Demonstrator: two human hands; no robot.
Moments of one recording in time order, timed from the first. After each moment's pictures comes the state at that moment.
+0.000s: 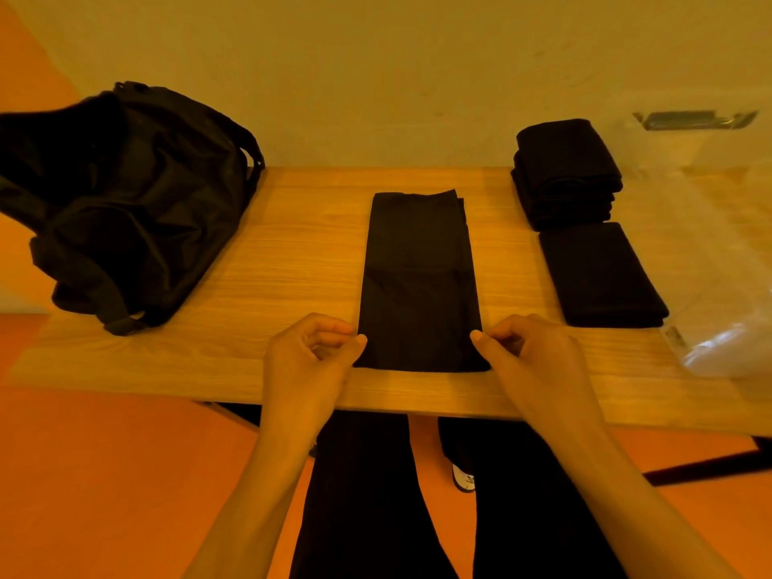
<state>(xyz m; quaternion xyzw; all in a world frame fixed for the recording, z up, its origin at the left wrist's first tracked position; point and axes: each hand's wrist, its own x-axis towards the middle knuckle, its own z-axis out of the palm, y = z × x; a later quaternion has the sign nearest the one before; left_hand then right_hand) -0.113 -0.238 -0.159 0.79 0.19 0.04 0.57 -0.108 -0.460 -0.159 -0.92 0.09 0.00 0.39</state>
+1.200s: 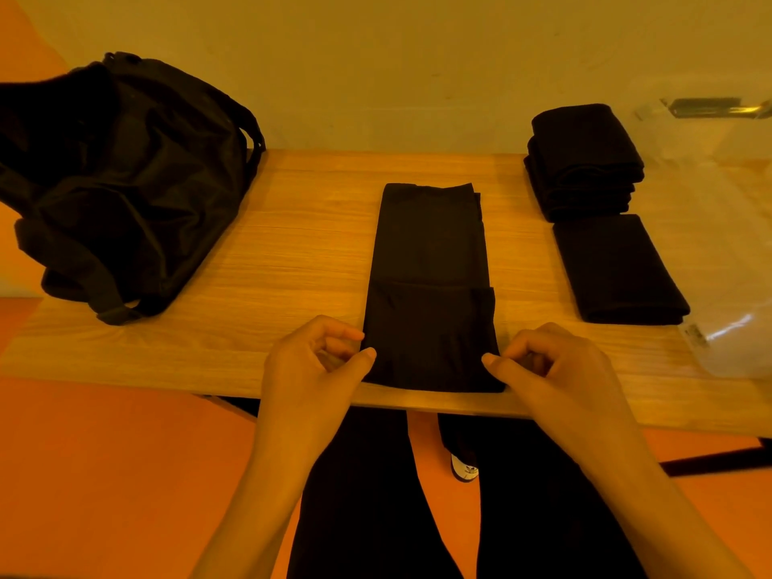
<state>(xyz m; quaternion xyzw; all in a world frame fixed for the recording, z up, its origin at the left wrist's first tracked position) -0.128 -0.233 -0.155 0.83 0.16 0.03 0.54 -0.128 -0.462 -0.143 -0.91 0.08 0.04 0.41</state>
